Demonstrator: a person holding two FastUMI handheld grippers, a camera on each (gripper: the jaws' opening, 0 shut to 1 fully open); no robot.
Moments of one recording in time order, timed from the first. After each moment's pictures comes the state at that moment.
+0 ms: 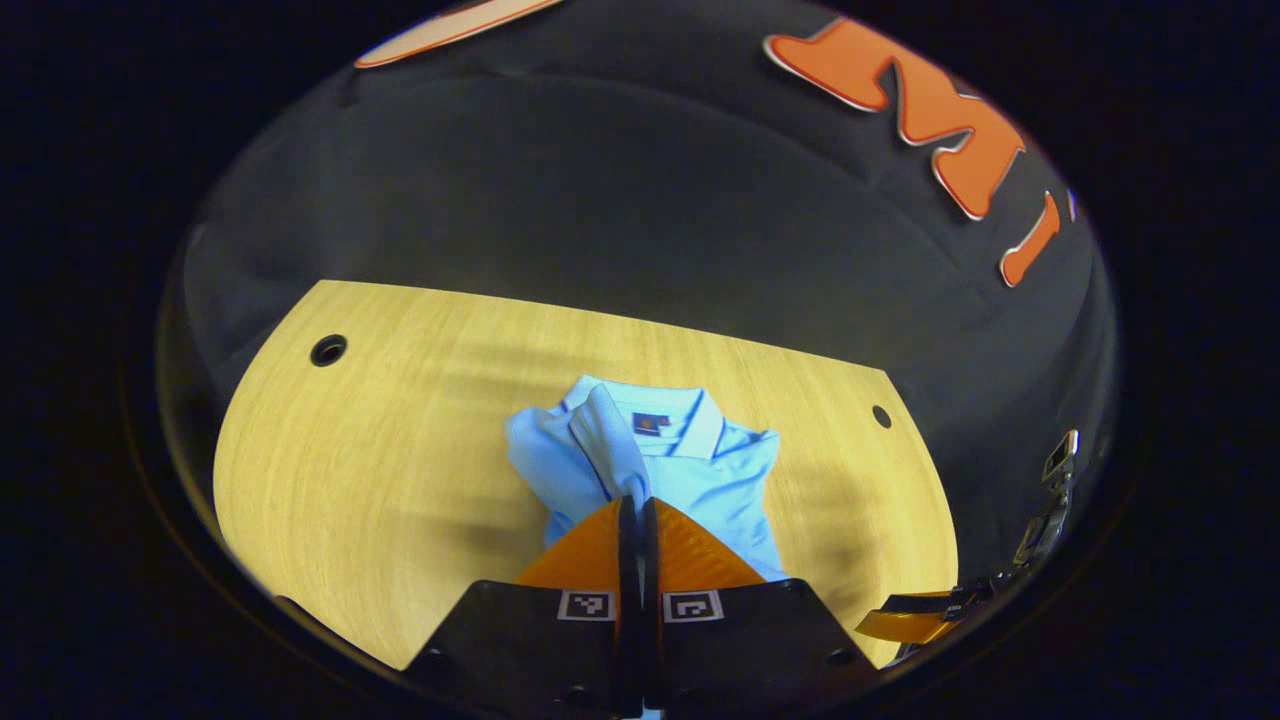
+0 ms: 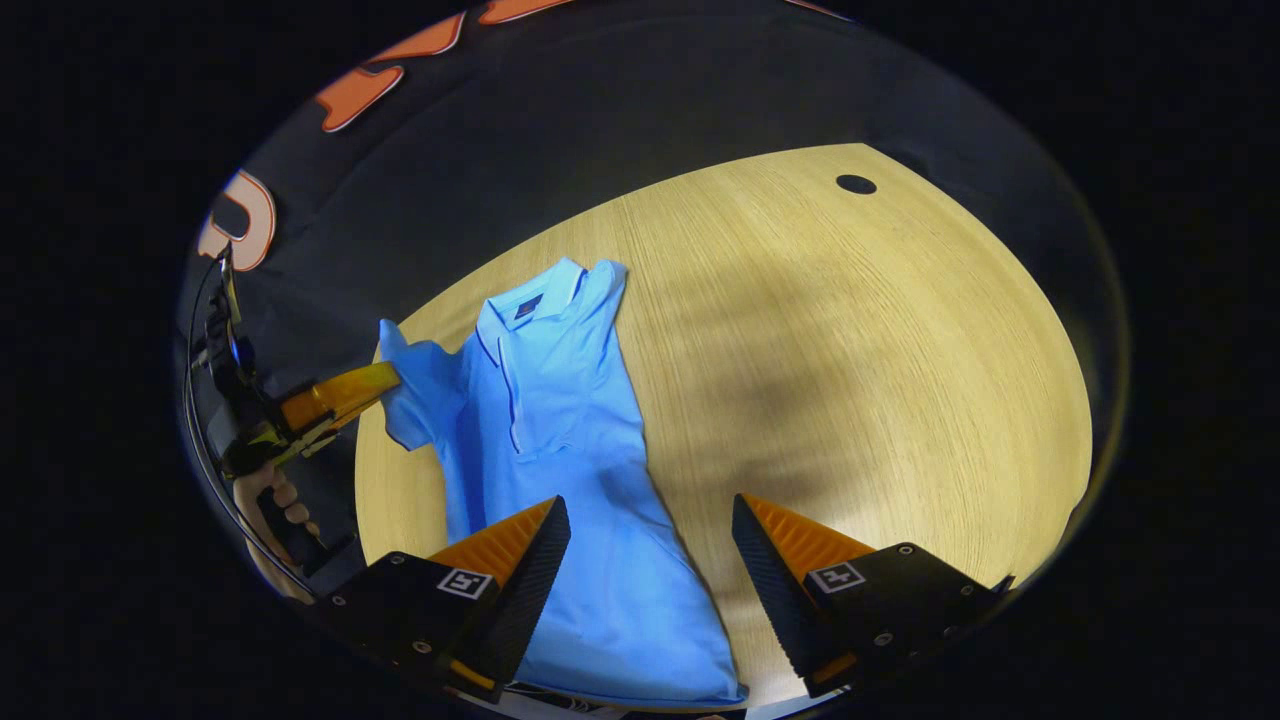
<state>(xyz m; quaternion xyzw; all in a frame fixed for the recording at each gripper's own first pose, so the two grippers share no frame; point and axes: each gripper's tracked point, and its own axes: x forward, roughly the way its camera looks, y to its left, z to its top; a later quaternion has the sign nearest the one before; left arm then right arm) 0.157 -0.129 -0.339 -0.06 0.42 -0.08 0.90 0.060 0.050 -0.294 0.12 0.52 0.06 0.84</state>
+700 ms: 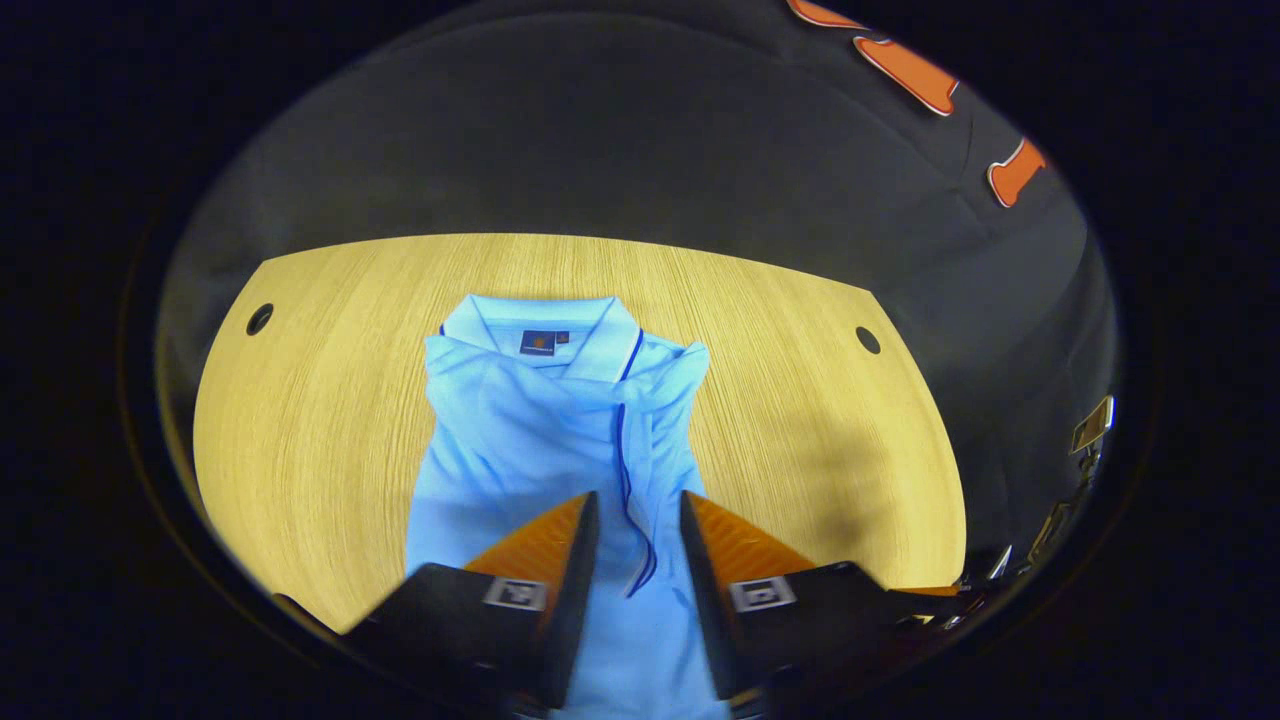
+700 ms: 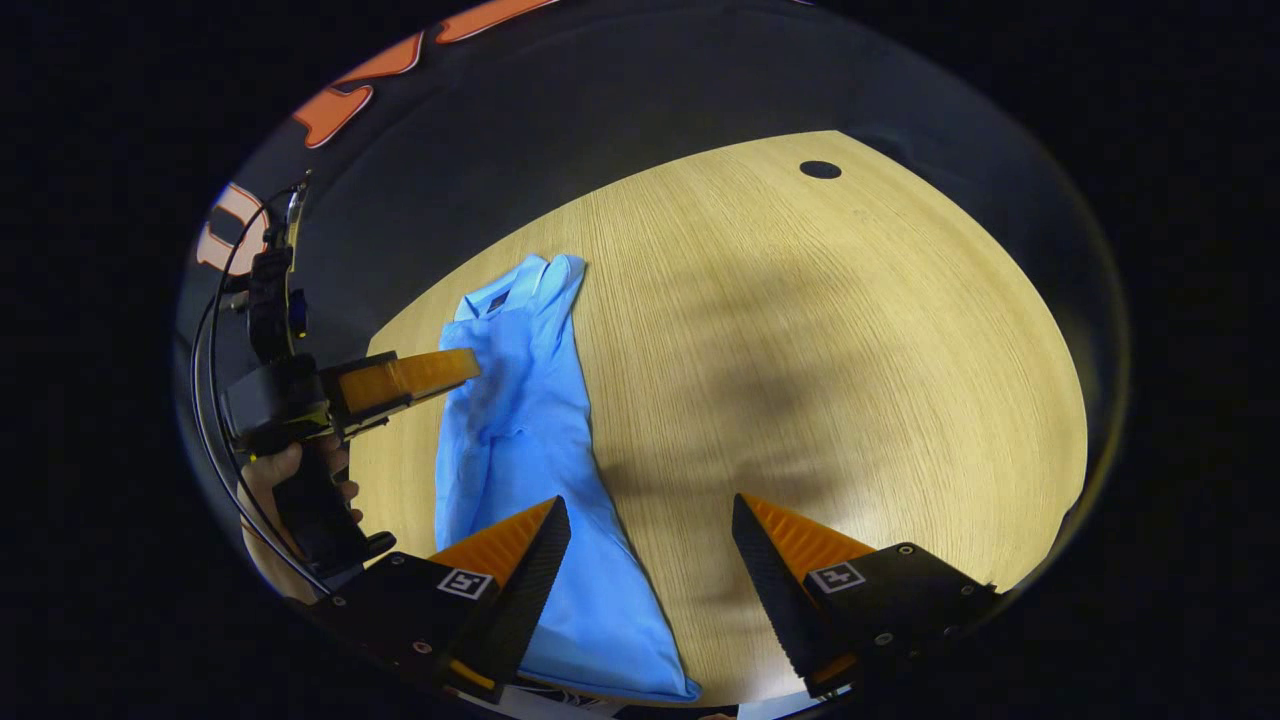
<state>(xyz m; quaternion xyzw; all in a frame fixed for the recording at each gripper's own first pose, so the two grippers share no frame) 0.125 -0.207 -0.398 -0.03 0.50 -0.09 0.86 0.045 0.018 -0.304 0.12 0.53 0.07 0.84</state>
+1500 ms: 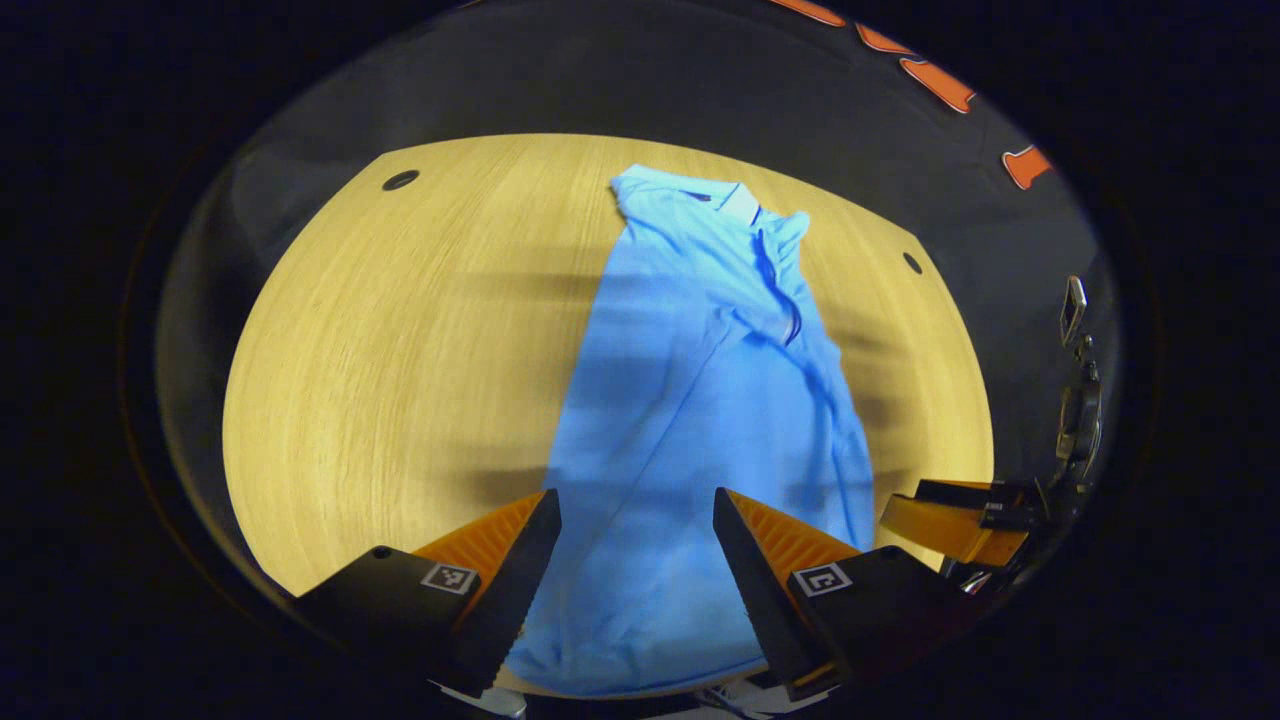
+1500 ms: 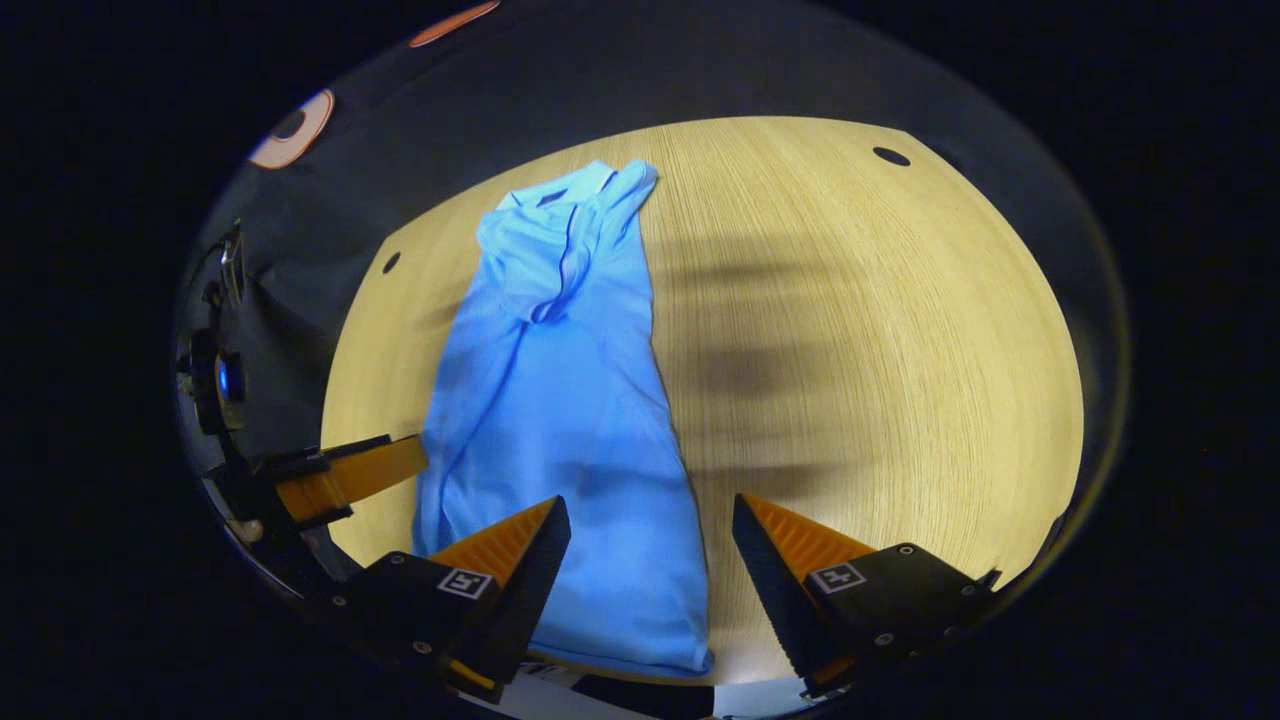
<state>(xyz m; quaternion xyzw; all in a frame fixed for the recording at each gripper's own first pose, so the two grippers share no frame) -0.070 -0.069 -0.400 -0.03 0.58 -0.01 0.81 -0.033 0.059 -0.341 0.01 0.58 0.10 0.80</state>
